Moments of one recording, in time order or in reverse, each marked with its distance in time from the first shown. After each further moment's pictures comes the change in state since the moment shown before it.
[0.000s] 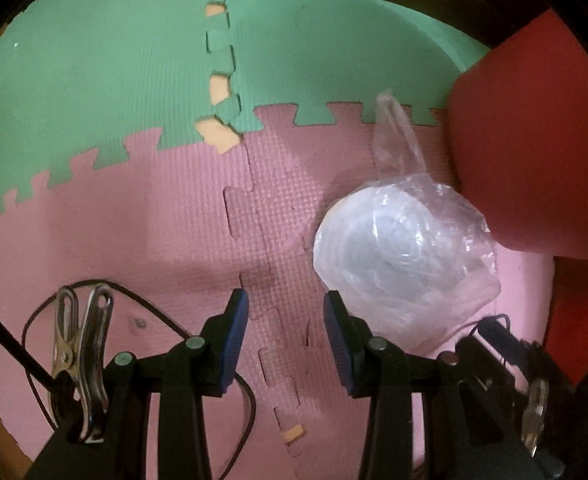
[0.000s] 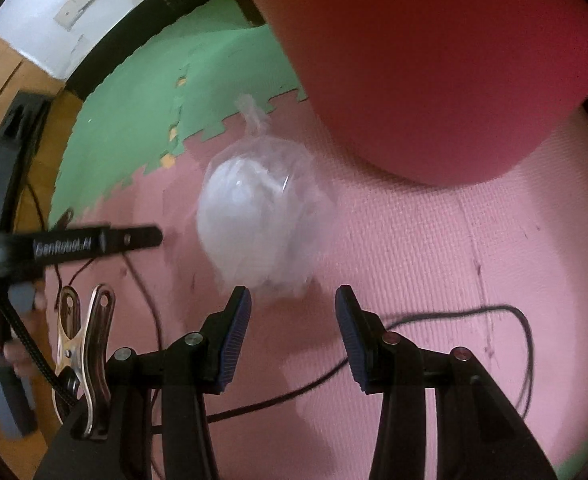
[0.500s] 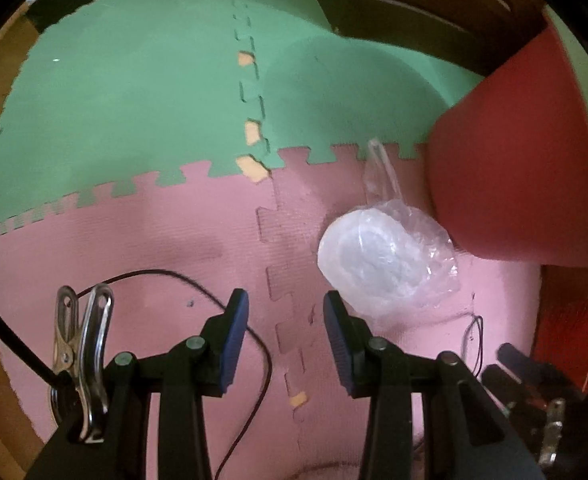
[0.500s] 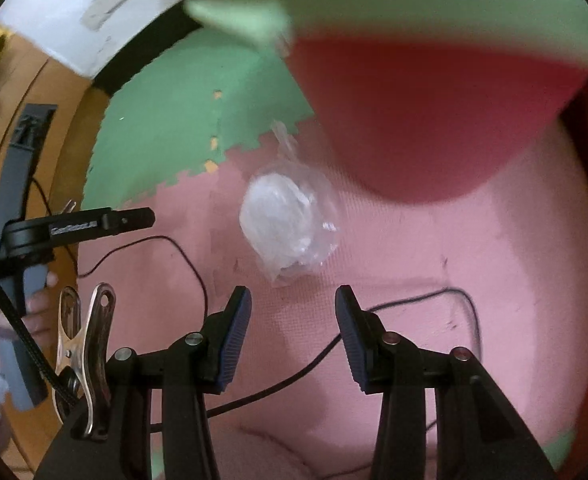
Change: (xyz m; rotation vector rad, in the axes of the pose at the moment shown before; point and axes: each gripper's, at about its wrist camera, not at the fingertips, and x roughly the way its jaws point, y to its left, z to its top) left arm -0.070 -0.002 -0.006 -0.015 -0.050 0.042; right arm -0.075 0.008 0.006 -0.020 0.054 0.051
